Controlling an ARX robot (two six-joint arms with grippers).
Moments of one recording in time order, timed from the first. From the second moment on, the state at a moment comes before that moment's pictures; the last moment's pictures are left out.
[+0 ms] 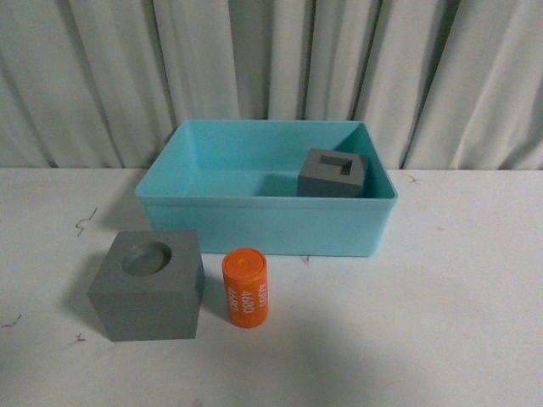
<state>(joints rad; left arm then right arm) 0.00 0.01 0.01 0.00 0.00 -0.01 -0.01 0.73 0.02 0.71 0.00 0.01</state>
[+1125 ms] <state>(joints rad) 0.00 0.01 0.01 0.00 0.00 -0.01 -0.01 0.18 0.01 0.18 0.00 0.01</state>
